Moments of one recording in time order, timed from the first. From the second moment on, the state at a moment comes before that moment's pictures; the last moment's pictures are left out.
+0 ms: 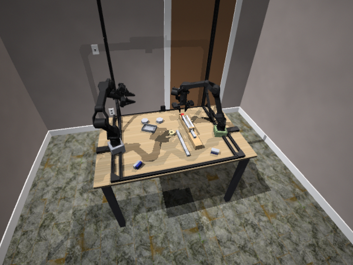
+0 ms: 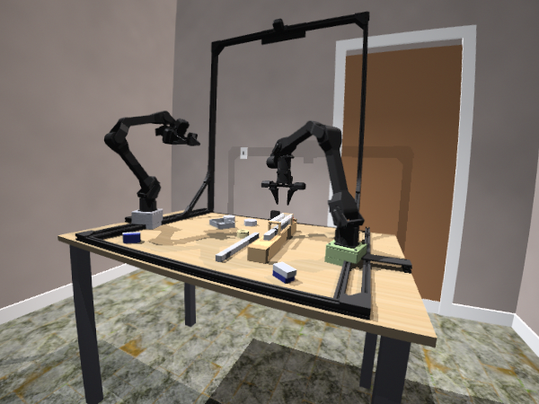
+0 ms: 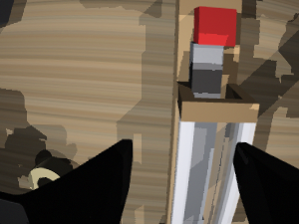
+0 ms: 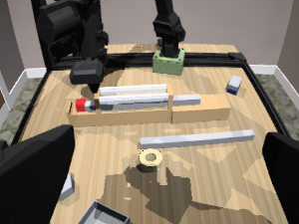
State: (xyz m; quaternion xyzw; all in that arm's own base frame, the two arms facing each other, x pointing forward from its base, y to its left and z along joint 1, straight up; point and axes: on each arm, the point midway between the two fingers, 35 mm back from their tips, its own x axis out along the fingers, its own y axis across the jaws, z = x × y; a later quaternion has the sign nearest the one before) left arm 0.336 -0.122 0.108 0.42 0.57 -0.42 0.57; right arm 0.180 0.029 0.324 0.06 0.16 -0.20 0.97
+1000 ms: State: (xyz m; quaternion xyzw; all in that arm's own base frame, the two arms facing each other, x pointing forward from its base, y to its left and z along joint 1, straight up) left arm 0.332 -0.185 0.084 0.42 0.57 -0.42 0.58; right arm 0.180 0.030 0.324 0.06 0.16 -0.20 0.97
